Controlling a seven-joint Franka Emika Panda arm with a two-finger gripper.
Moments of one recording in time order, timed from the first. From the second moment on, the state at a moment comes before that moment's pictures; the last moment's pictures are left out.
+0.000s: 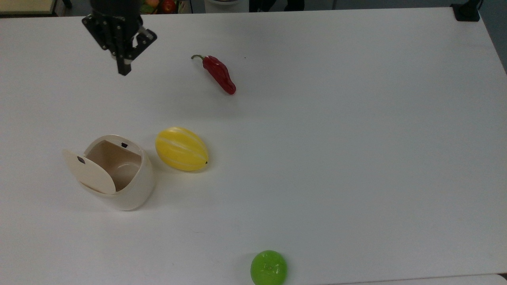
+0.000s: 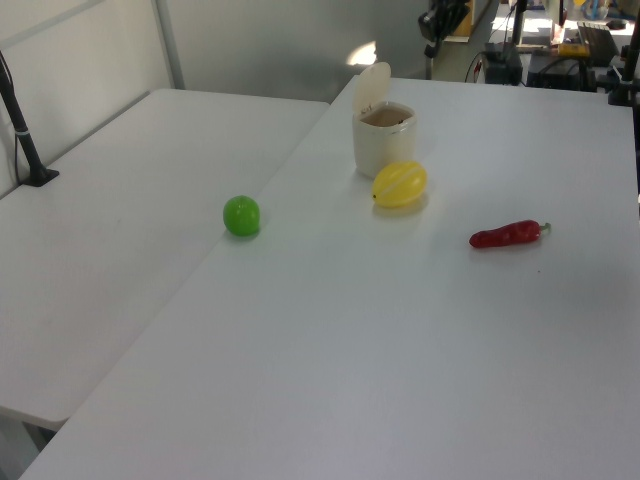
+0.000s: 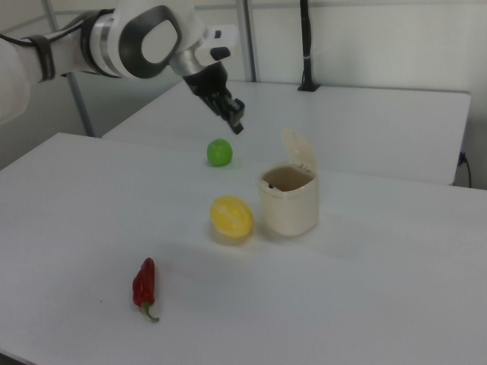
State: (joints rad) arm -0.03 0.21 -0.09 -1.47 -0.07 2.07 0.25
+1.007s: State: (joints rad) arm -0.13 0.45 -0.09 -1.45 -0.07 2.76 0.30
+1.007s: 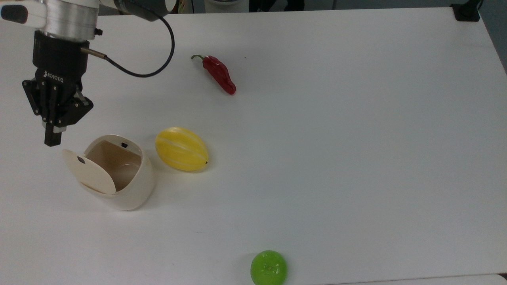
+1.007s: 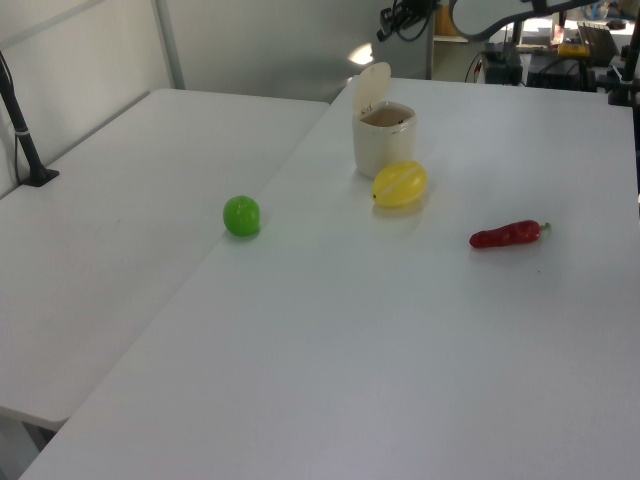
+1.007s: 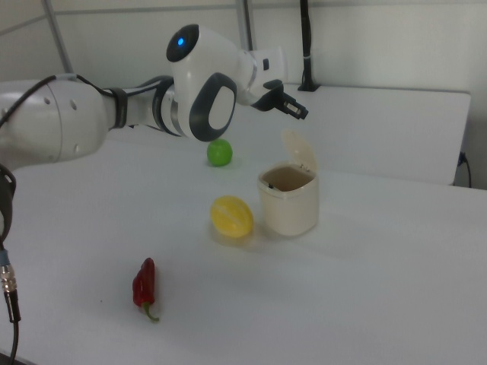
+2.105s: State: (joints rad) arm -0.11 0.51 -0.07 -1.42 -0.07 2.64 0.30
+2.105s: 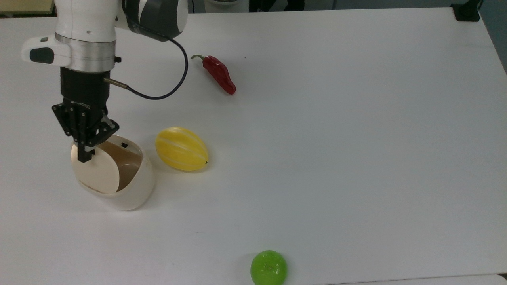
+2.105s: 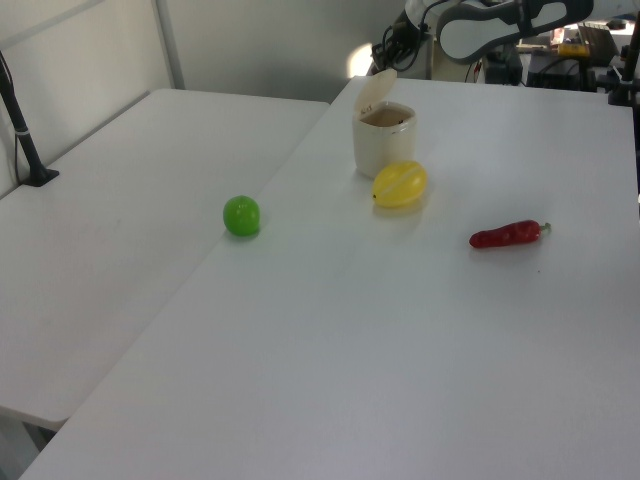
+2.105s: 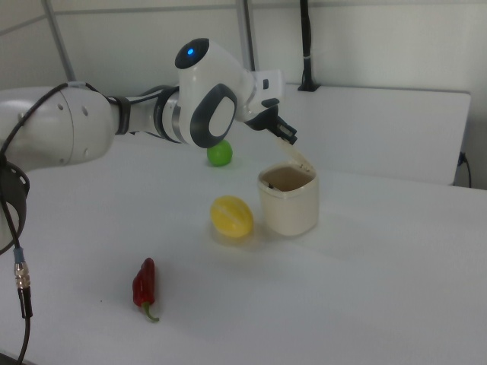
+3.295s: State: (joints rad) arm -0.10 0.50 -0.07 -1.43 -0.07 2.32 0.30
